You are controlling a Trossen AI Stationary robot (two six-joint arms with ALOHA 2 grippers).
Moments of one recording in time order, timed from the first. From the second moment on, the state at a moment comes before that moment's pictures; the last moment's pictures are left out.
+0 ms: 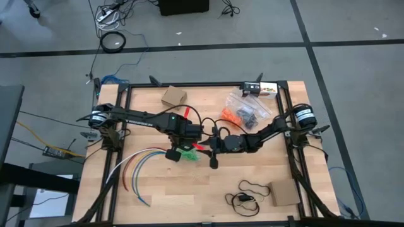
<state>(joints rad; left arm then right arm) -0.06 1.78 1.48 -1.15 -0.02 0.25 0.18 1.88 0.76 0.89 0.24 0.06</state>
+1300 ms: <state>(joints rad) -0.06 1.78 1.48 -1.17 0.01 0.25 0.18 1.88 0.77 0.92 0.32 -0.03</state>
